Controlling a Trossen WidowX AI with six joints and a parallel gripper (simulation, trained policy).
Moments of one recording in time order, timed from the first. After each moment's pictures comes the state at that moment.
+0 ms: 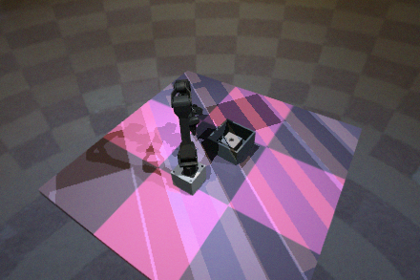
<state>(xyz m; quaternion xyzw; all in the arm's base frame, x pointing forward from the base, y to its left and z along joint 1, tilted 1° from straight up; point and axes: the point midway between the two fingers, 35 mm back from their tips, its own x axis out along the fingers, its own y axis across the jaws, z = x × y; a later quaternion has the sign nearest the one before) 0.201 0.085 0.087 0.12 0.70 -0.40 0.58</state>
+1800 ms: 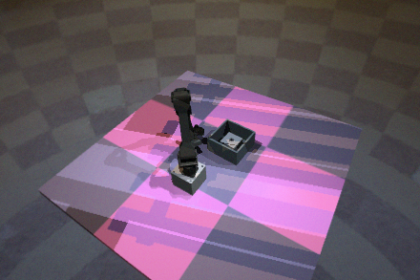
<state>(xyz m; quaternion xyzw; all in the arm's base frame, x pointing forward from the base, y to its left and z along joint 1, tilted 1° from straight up) 0.190 0.070 -0.048 0.10 0.67 -0.40 0.61</state>
